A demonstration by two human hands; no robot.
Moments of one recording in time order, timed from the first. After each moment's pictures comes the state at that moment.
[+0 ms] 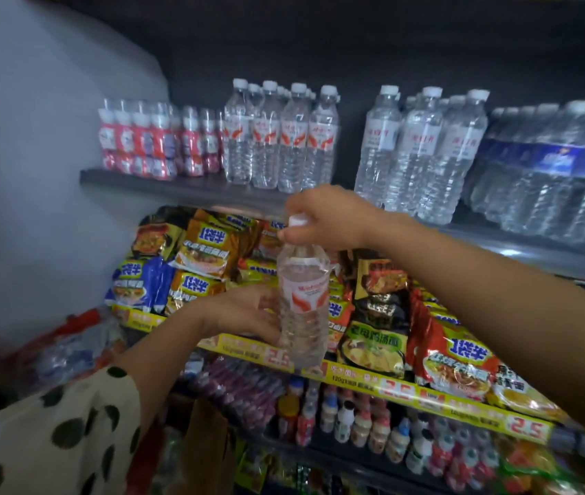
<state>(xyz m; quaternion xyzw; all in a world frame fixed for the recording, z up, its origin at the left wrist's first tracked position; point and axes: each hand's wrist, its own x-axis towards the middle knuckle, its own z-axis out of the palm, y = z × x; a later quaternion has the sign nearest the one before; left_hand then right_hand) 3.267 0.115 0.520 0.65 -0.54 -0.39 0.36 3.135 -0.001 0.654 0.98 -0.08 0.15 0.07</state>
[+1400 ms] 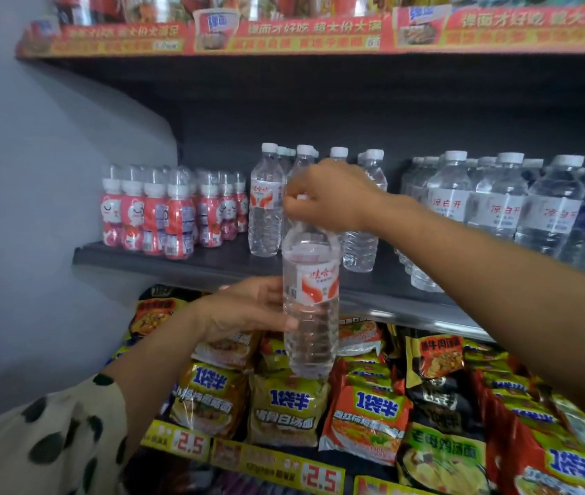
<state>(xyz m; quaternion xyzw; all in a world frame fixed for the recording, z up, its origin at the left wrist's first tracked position) 3.429 0.059 0.608 0.54 -0.58 -0.41 0.46 3.296 -0.044 0.748 0.94 -0.11 0.28 0.16</state>
